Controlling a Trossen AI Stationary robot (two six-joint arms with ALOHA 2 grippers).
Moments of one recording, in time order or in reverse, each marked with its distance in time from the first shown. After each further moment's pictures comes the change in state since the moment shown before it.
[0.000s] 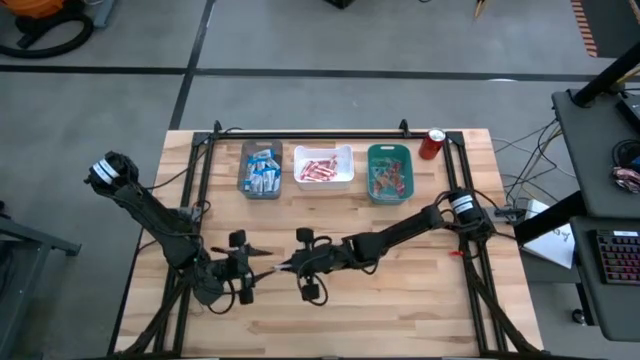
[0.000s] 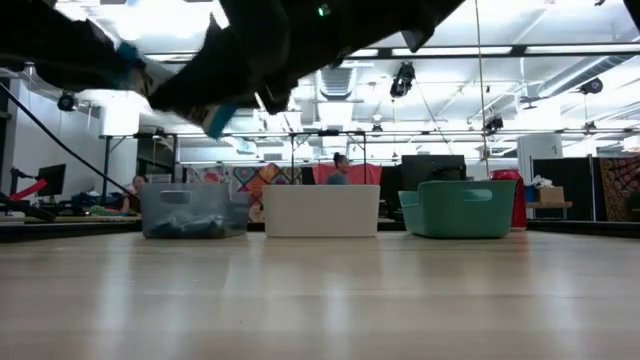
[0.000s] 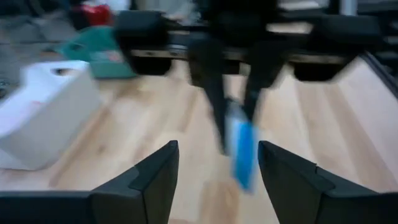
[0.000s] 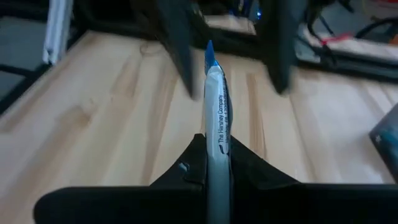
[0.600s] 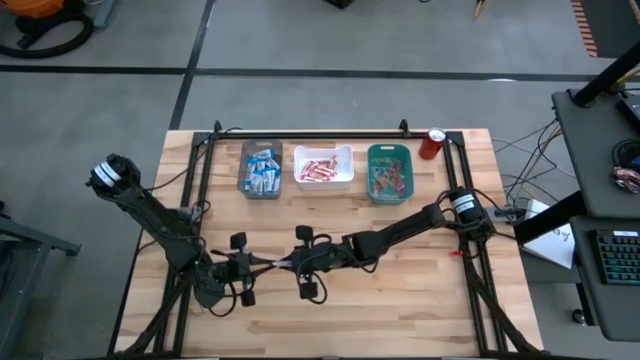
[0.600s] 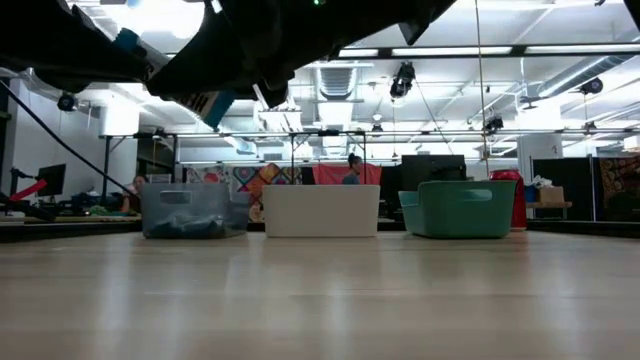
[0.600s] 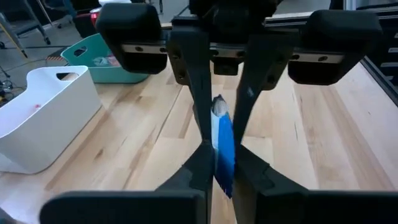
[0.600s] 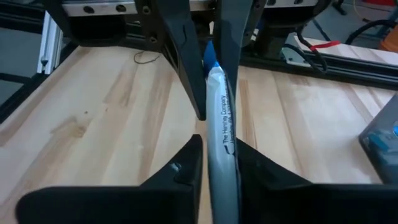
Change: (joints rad) left arm -0.001 0.043 0.000 0.067 -0.053 0.000; right arm -0.001 -0.010 0.016 0.005 0.011 0.006
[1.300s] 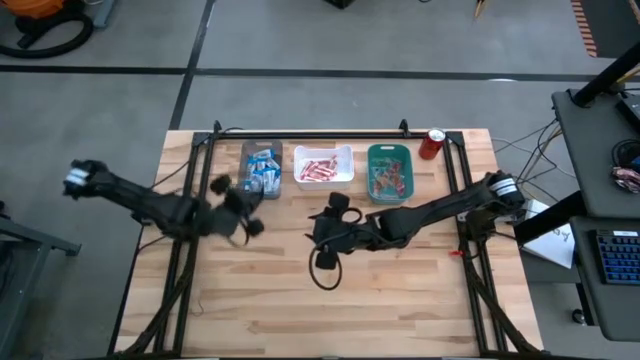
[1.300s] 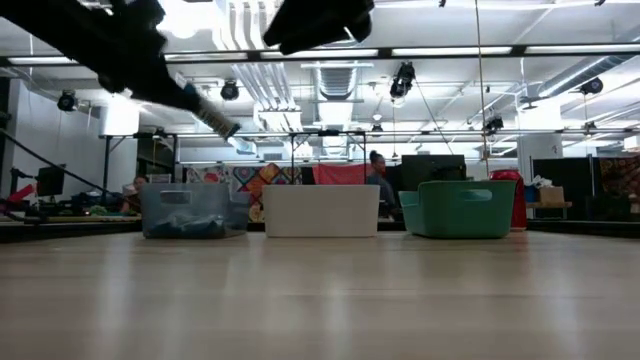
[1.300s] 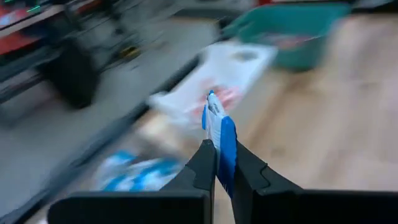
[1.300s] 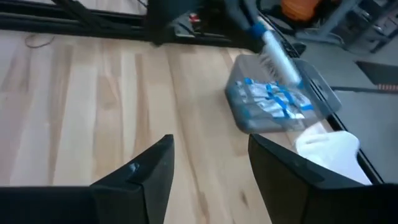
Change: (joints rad) left arm 0.500 -0.376 0.000 -0.432 0.031 0.090; right arm -0.017 -0.306 0.002 -0.515 0.312 0.102
